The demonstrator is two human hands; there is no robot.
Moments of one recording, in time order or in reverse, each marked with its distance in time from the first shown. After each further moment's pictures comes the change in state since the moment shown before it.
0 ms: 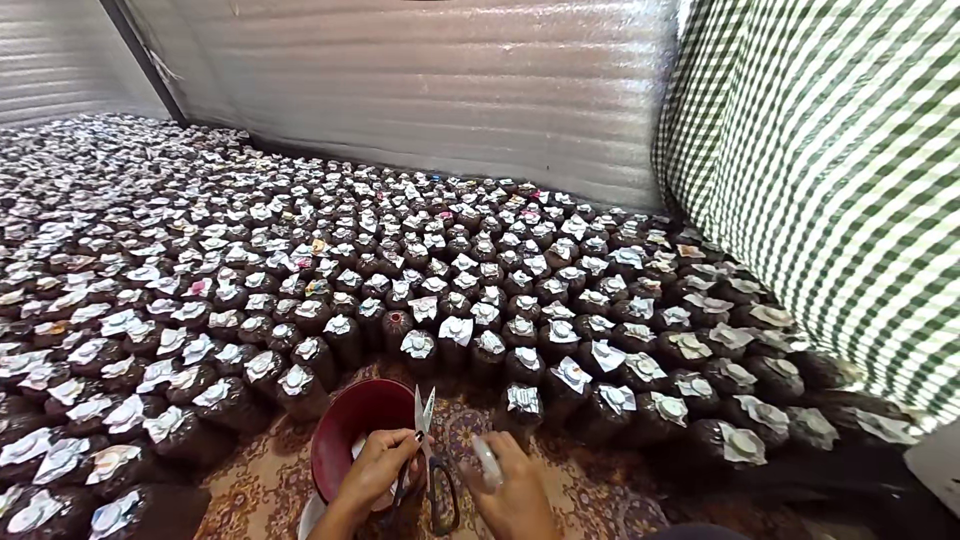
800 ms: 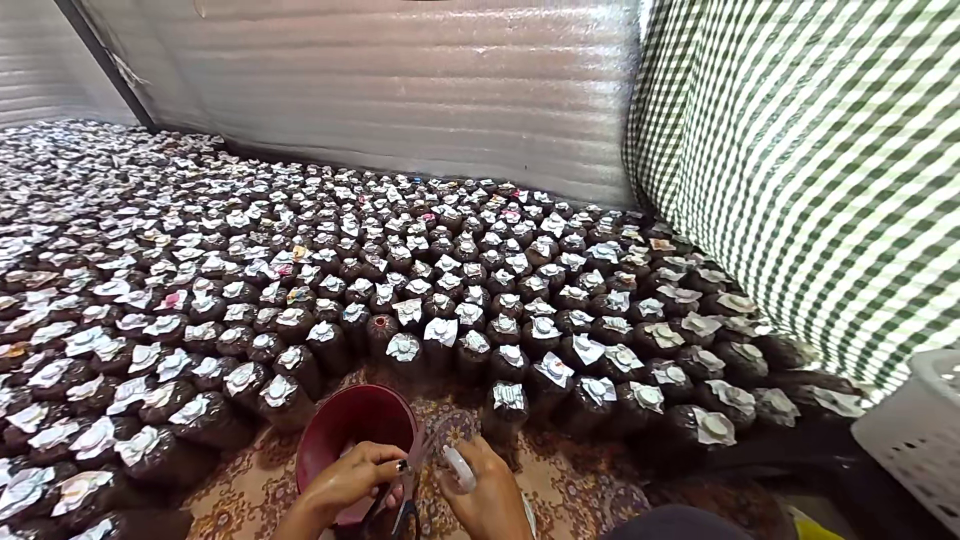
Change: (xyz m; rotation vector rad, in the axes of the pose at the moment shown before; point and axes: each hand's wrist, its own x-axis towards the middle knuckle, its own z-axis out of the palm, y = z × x) left_hand 0.001 0.009 -0.024 0.079 -0.379 -0.145; right_hand 0.004 0.005 0.015 -0.088 -0.118 0.085
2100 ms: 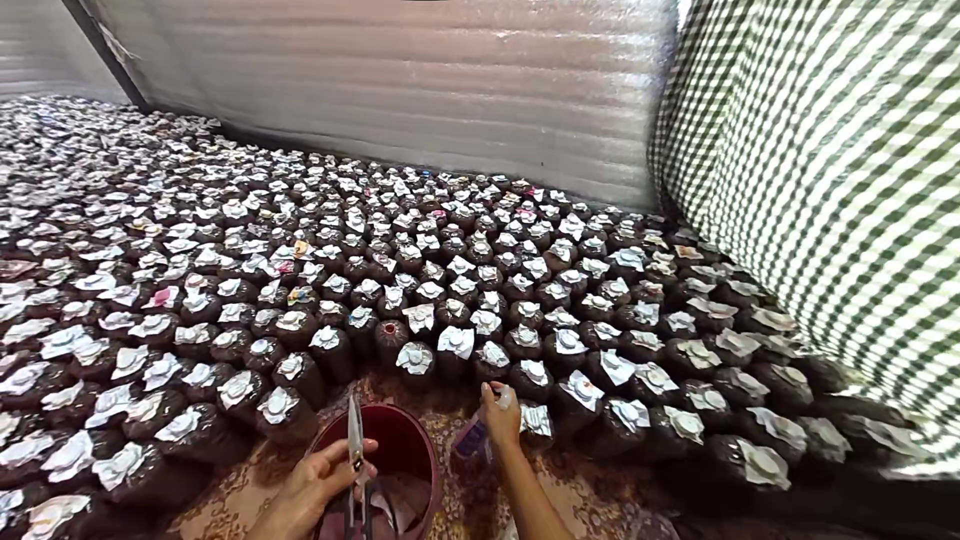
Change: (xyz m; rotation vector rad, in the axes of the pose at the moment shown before) left_hand -0.031 -0.009 -0.053 -0.324 0.388 0.153; right_hand 0.195 0.106 0.072 0.582 0.486 0.301
